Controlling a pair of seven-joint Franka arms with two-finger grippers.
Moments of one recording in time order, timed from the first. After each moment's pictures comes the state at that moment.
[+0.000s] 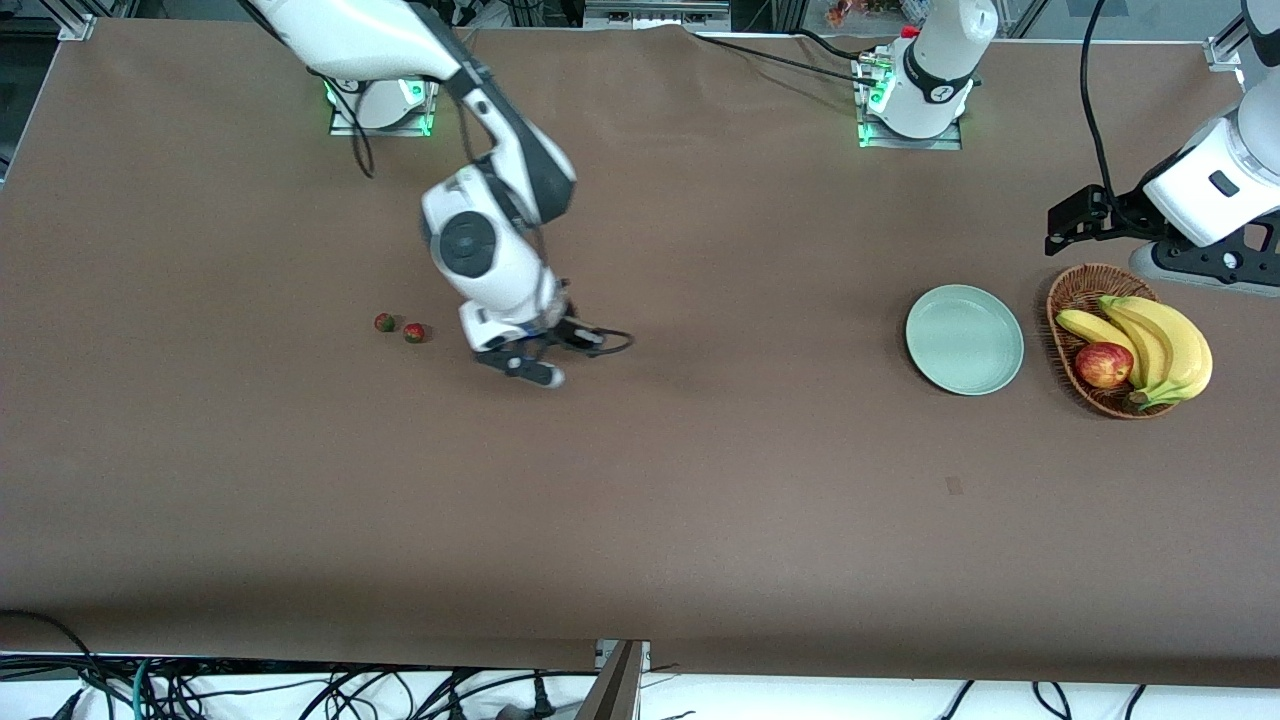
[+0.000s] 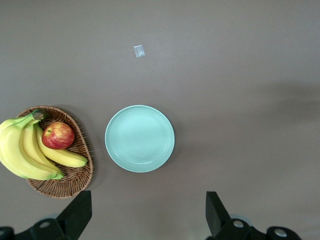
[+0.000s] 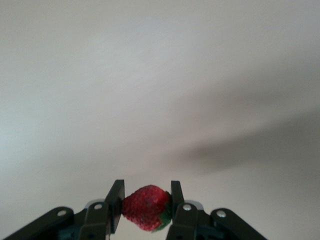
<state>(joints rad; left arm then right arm) -0.06 0.02 0.01 -1.62 -0.01 1.55 0.09 0.55 0.63 0.15 -1.63 0.16 2.41 1.00</state>
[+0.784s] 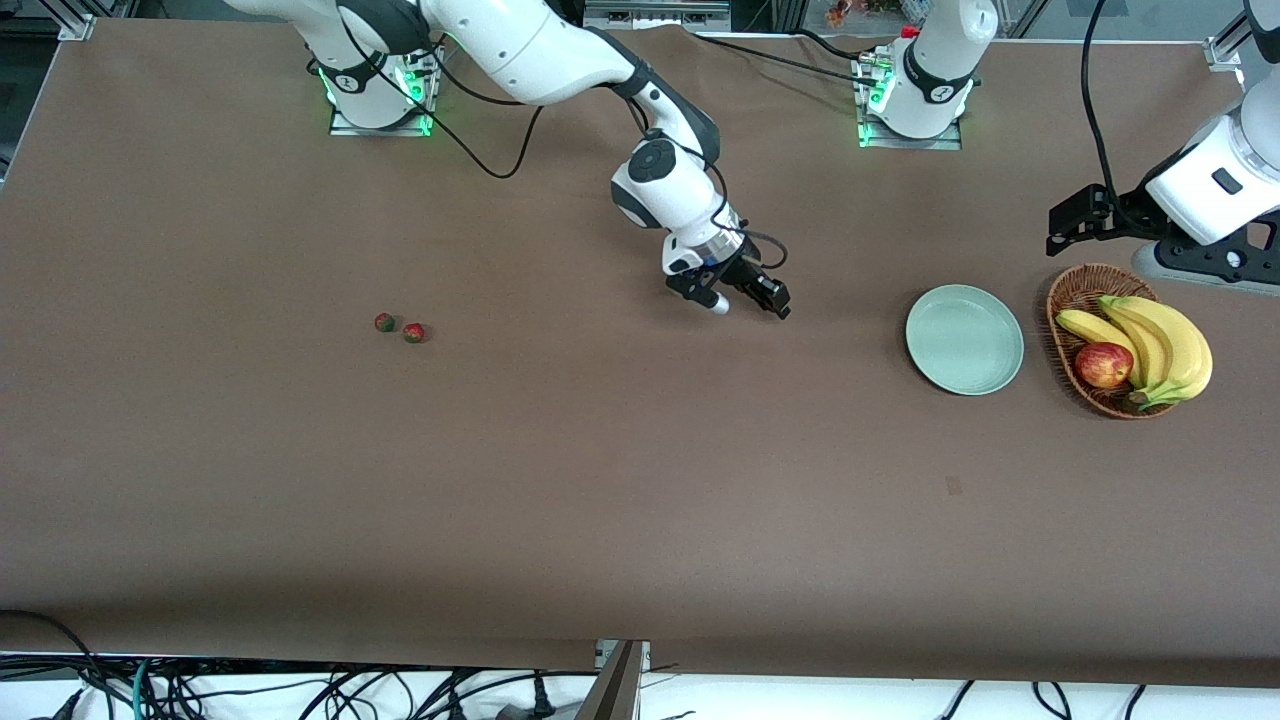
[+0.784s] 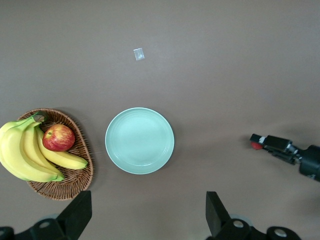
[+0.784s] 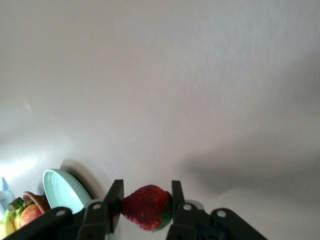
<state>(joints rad) -0.06 0.02 0.01 -1.61 -0.01 1.56 0.09 0.97 1.01 0.10 -1.40 0.16 3.12 1.58</state>
